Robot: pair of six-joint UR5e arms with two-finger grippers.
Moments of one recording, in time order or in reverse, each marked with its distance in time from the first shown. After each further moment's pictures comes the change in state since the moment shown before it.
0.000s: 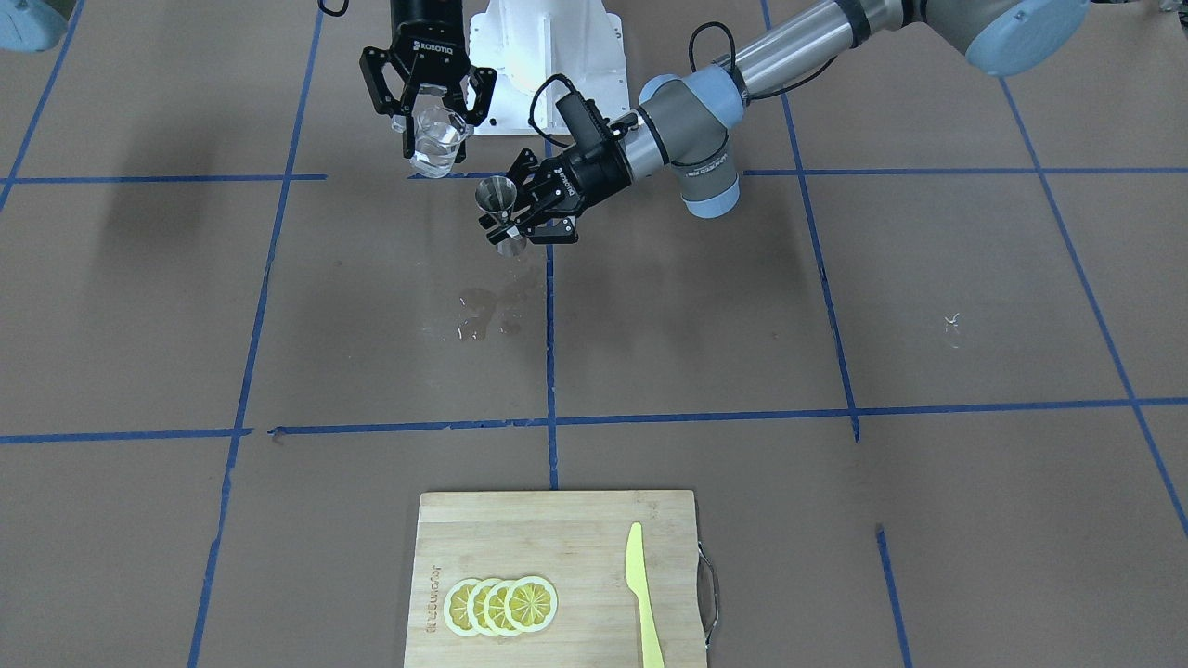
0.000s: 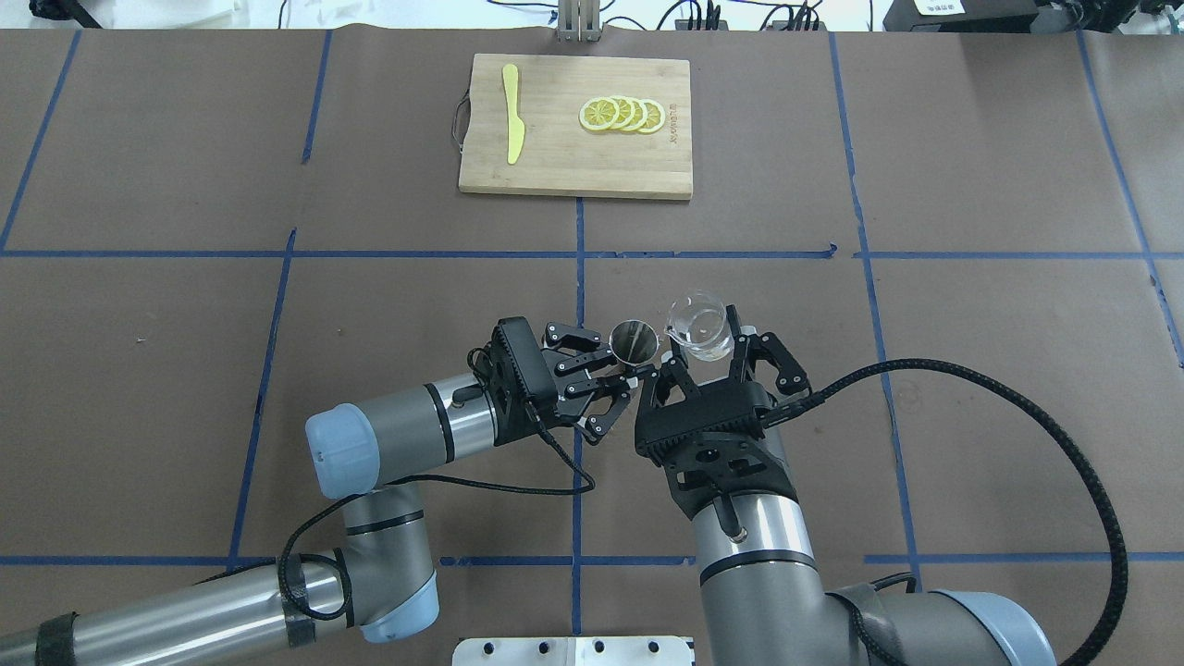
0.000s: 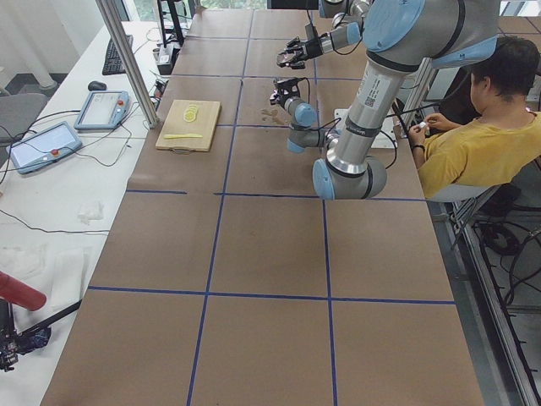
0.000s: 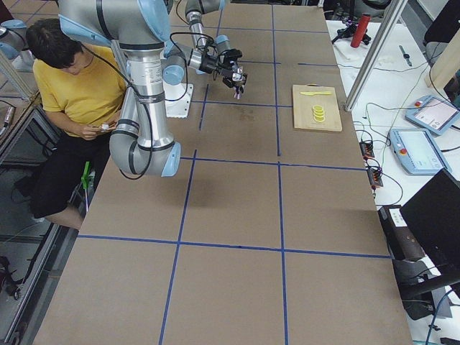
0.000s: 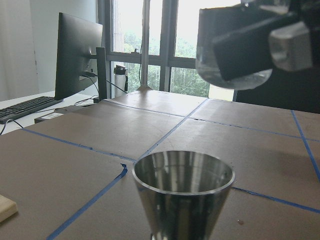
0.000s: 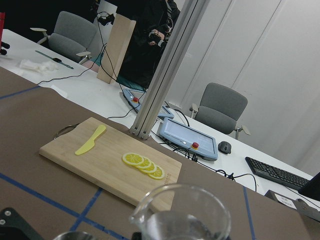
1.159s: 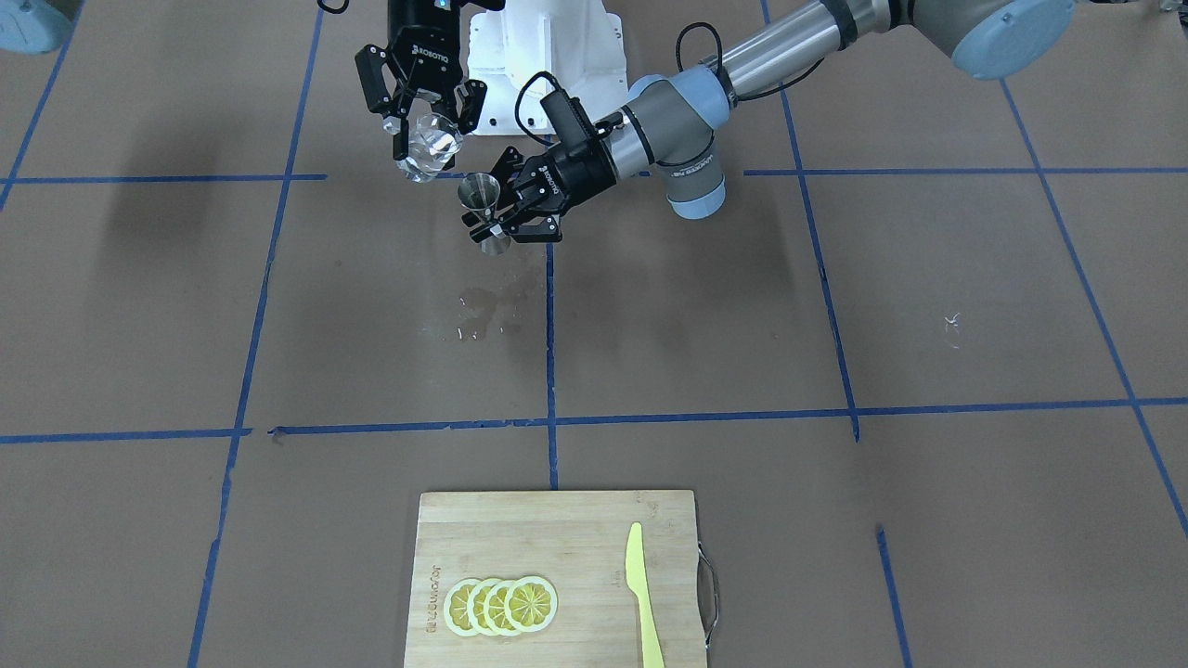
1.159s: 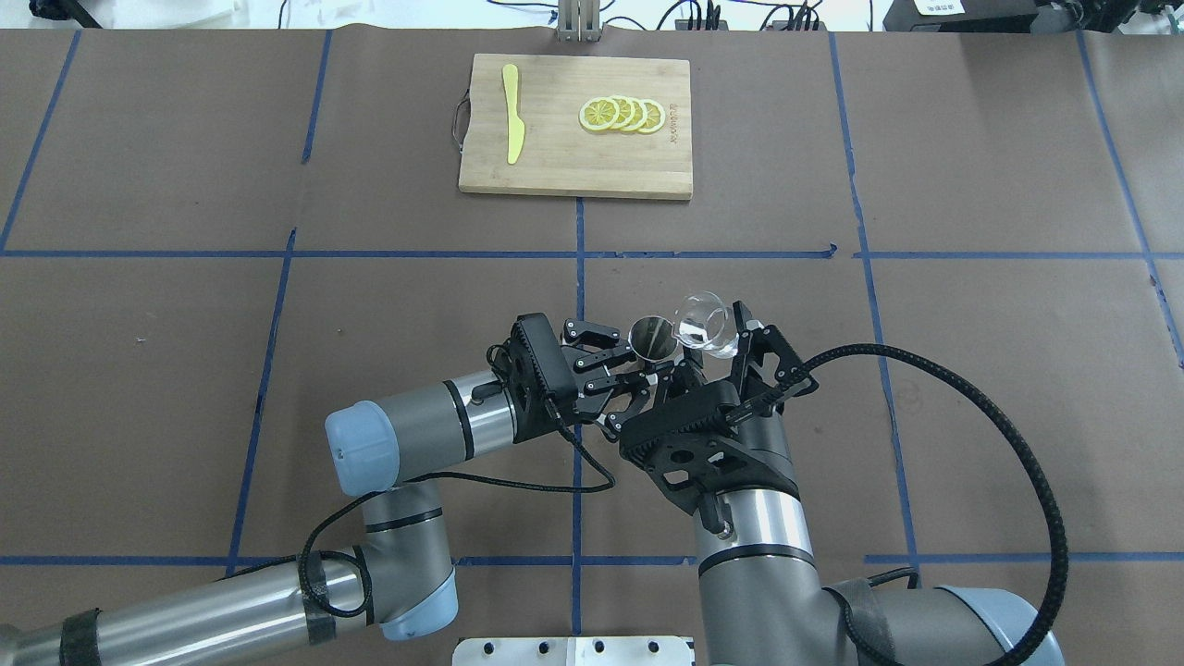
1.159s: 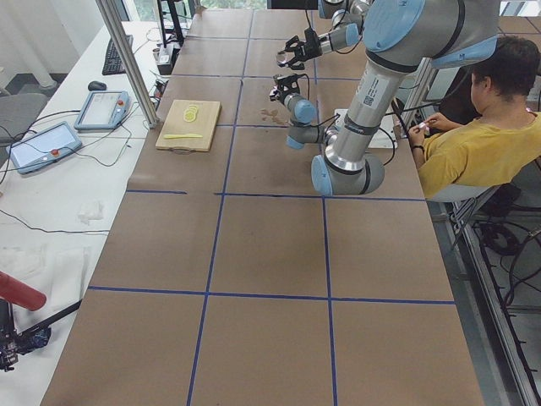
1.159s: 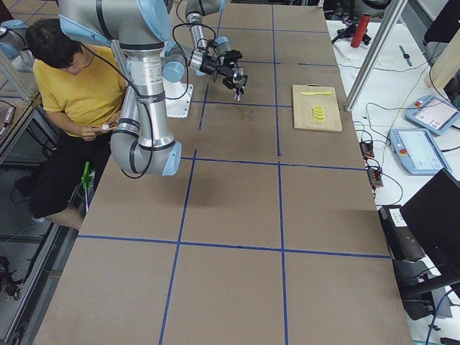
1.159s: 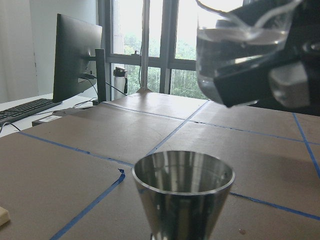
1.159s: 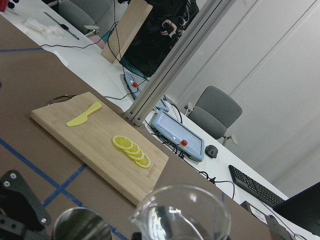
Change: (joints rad) left arm 0.002 -0.042 0.026 -0.010 0.001 0.000; right arm 0.007 0.014 0.014 -0.136 0.008 -0.112
